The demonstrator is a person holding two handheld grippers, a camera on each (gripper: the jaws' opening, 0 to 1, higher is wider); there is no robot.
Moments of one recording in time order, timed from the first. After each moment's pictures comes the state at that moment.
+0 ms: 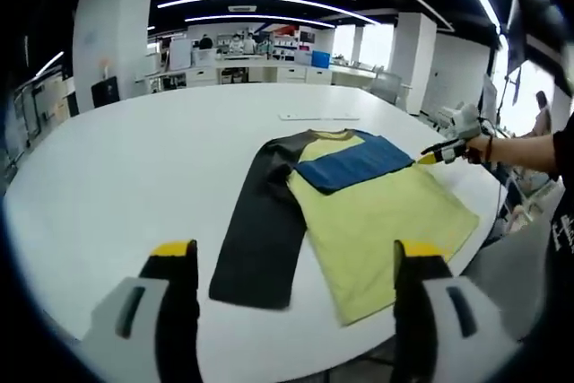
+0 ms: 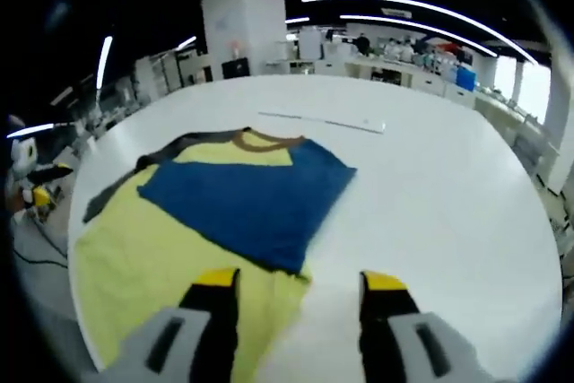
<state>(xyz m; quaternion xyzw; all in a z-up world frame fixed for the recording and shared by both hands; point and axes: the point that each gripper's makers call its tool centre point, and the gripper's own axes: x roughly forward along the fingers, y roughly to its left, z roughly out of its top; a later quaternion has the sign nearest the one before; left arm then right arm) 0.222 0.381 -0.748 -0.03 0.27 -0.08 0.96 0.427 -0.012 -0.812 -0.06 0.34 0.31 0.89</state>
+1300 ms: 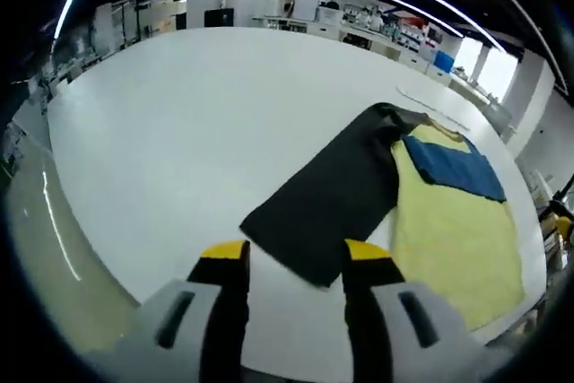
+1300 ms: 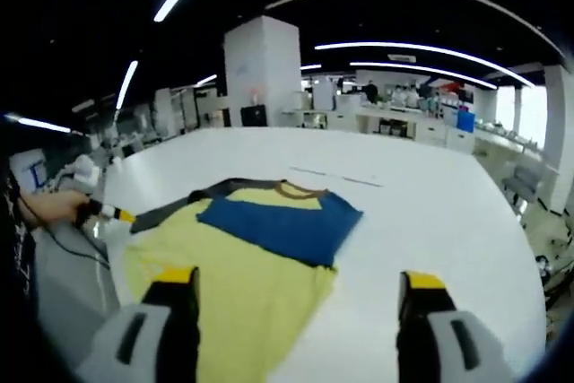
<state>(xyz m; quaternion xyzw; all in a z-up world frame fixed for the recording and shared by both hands) 0.205 0.414 -0.827 -0.15 0.36 0.18 0.90 0.335 -0.038 -0.738 -0.06 0.23 0.33 0.92</state>
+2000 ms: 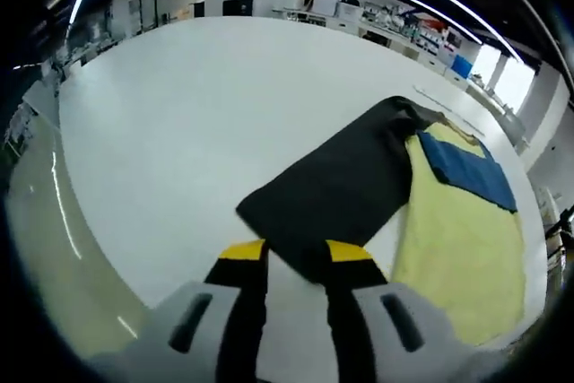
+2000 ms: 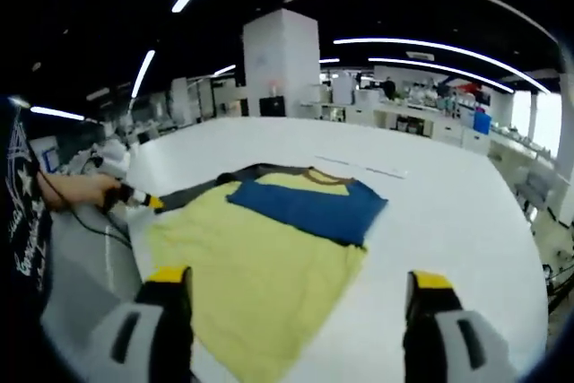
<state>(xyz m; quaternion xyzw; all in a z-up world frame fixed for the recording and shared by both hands) 0.203 0.417 -0.844 -0.18 0.36 0.24 0.88 0.294 -0.023 -0.747 -0.09 0.25 0.36 0.90</state>
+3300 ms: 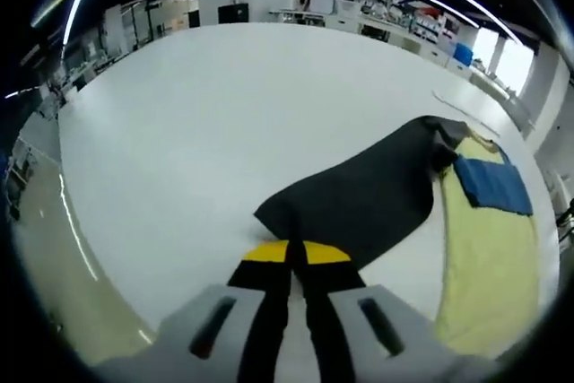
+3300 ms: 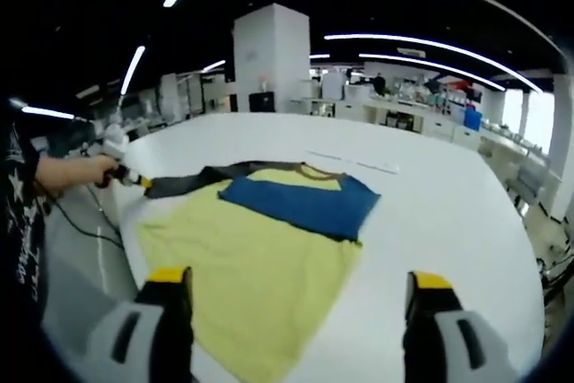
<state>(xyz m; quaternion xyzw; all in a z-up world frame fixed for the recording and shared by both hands) 0.232 0.499 -0.826 -0.11 0.38 0.21 0.89 0.296 -0.021 -0.748 -0.08 0.25 0.34 0.90</state>
